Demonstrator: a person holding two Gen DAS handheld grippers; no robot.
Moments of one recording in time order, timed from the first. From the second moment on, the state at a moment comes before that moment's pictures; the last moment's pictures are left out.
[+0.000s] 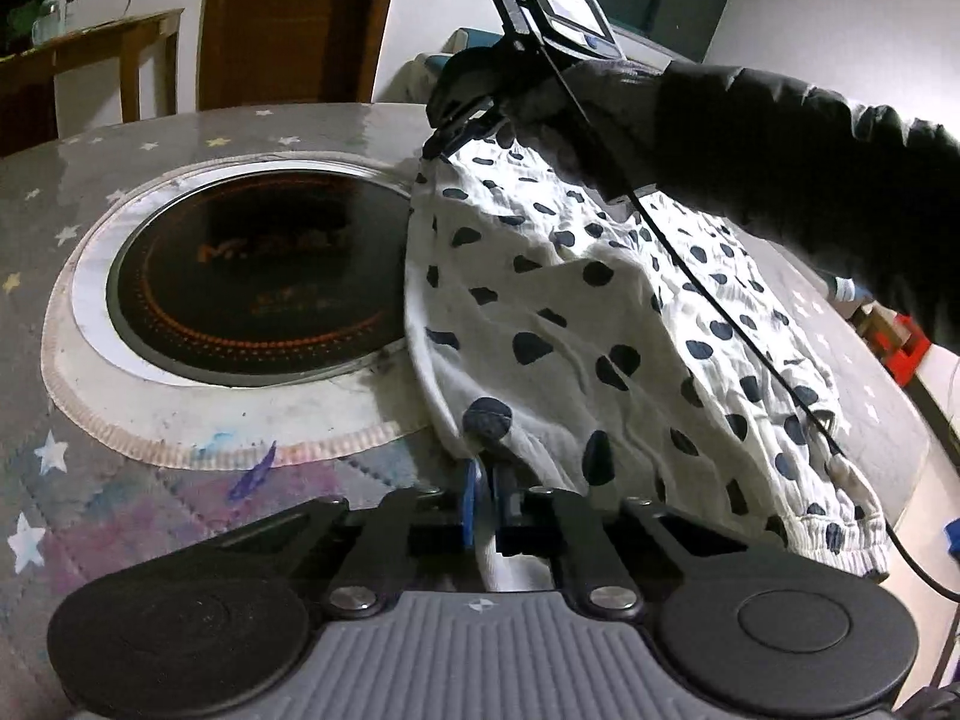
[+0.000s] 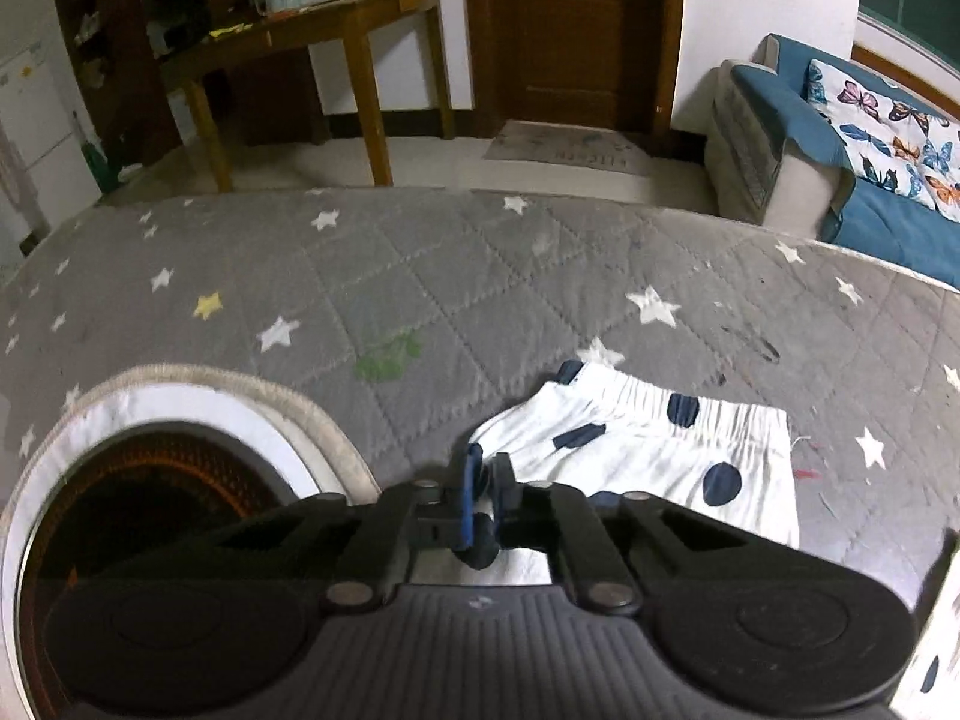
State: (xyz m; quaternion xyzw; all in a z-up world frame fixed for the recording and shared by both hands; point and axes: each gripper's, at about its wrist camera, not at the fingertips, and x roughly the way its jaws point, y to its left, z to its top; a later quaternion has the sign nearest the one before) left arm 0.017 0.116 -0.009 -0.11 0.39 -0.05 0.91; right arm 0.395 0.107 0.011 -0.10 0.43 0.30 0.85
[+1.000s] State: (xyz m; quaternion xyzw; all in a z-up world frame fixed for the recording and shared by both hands) left arm -0.015 0.159 0.024 -0.14 0.36 0.06 0.92; right arm 0.364 0.161 0.084 -0.11 0.37 0.40 0.83
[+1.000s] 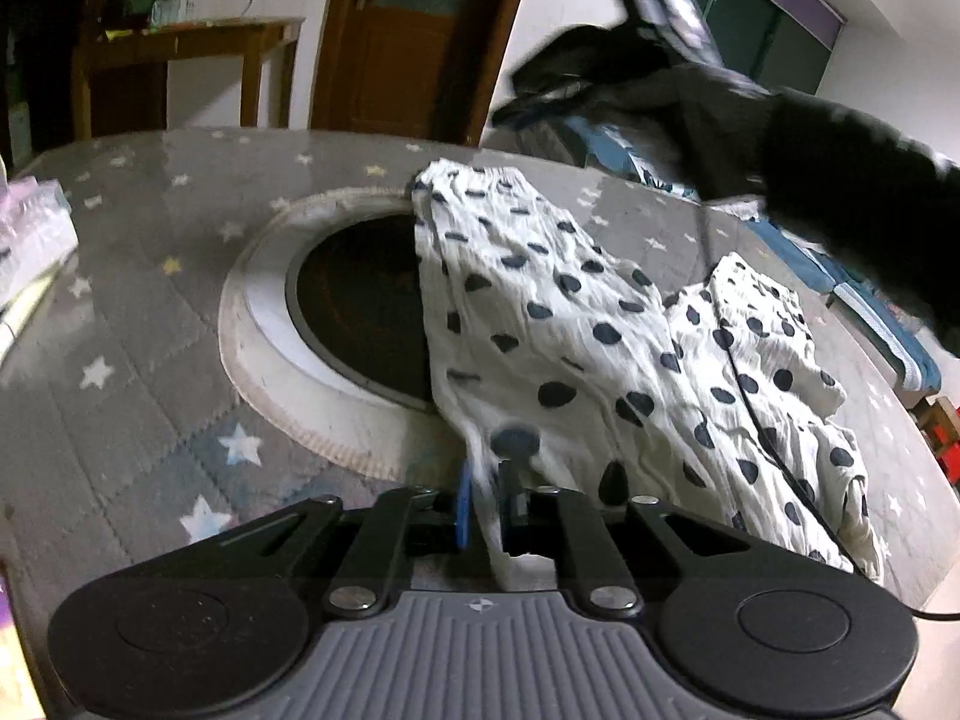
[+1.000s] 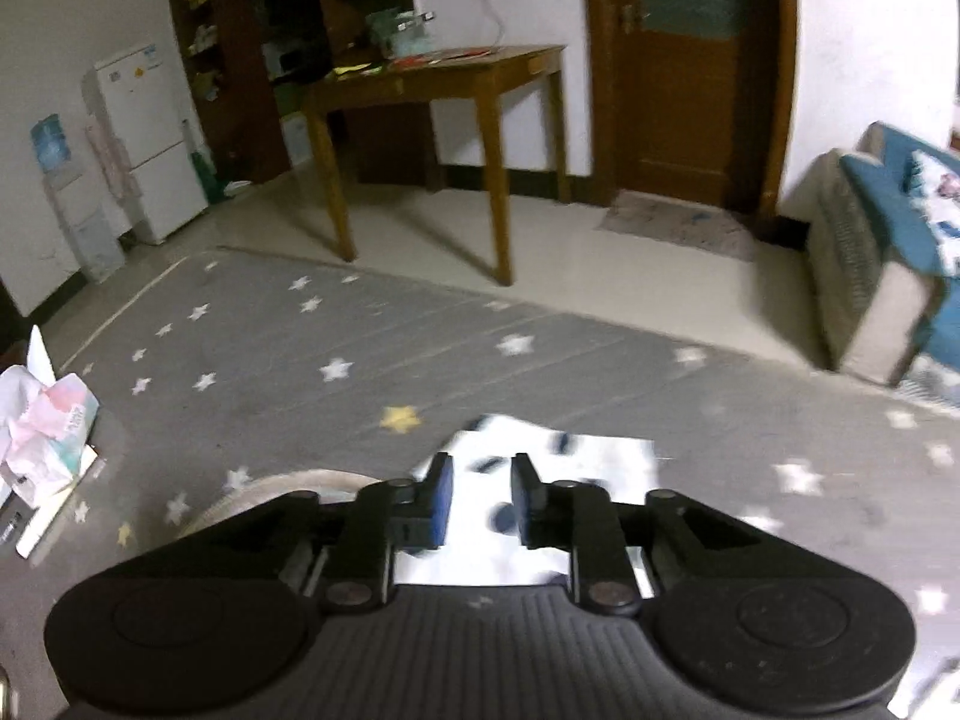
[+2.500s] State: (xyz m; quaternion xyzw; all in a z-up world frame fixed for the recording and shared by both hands) left arm 0.071 -0.036 -0.007 -0.05 0.41 -0.25 0.87; right arm 0.385 -0.138 -0.007 -0.07 0.44 0.16 0.88
